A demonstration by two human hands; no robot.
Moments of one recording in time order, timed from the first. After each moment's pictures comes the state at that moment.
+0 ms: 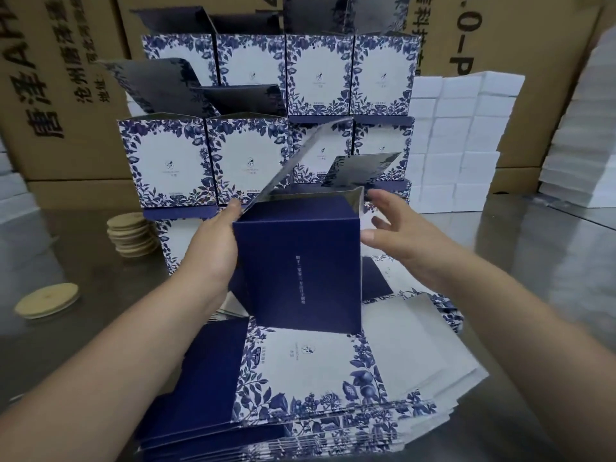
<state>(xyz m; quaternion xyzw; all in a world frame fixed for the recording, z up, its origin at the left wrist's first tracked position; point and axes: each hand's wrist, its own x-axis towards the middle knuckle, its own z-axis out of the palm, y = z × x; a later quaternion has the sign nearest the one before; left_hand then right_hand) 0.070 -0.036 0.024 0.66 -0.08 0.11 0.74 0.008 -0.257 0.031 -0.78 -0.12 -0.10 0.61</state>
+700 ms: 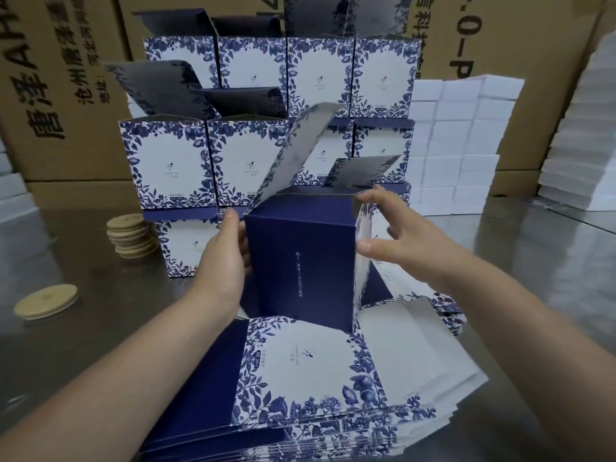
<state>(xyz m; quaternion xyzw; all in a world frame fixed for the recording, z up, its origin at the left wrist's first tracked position) 0.066 -0.043 0.006 0.62 -0.14 0.04 0.77 0.003 -0.258 0.036 -0.85 -0.16 -0.15 0.47</state>
